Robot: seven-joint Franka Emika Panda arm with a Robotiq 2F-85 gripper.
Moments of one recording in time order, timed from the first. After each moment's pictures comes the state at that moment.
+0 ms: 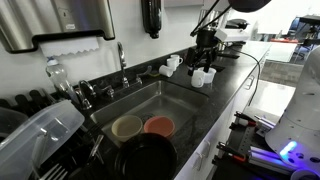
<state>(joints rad) 0.09 -0.65 0.20 -2.73 0.18 2.23 0.39</state>
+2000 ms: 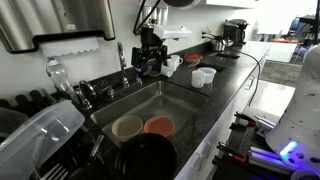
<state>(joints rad) 0.18 -0.09 0.29 -2.19 0.08 2.24 0.44</state>
